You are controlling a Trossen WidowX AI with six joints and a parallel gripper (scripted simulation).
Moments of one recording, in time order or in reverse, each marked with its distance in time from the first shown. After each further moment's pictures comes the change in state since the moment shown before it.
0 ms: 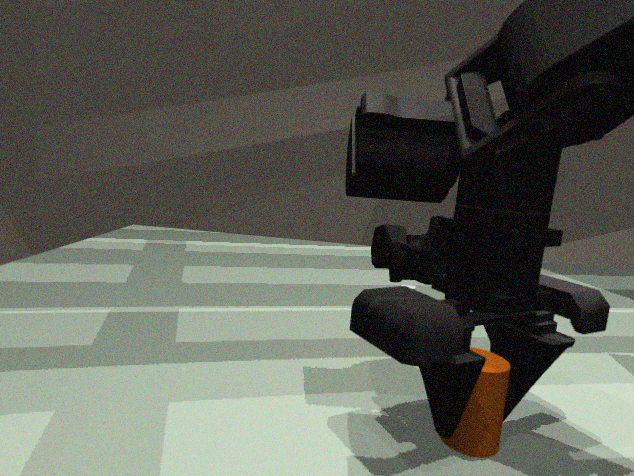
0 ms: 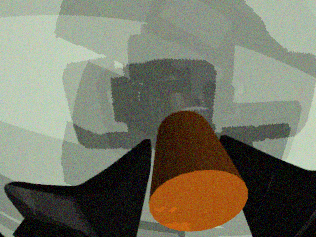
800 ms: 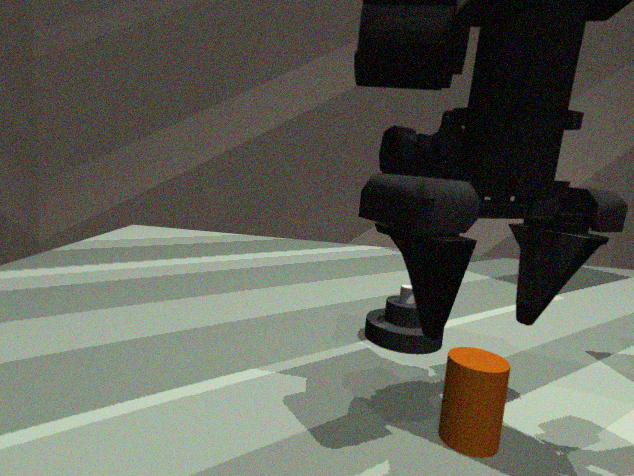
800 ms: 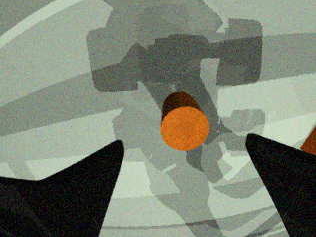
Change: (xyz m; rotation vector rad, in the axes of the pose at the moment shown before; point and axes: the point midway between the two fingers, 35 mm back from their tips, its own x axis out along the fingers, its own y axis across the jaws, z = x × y) arm -0.072 0.001 0.002 -0.002 -0.004 0.007
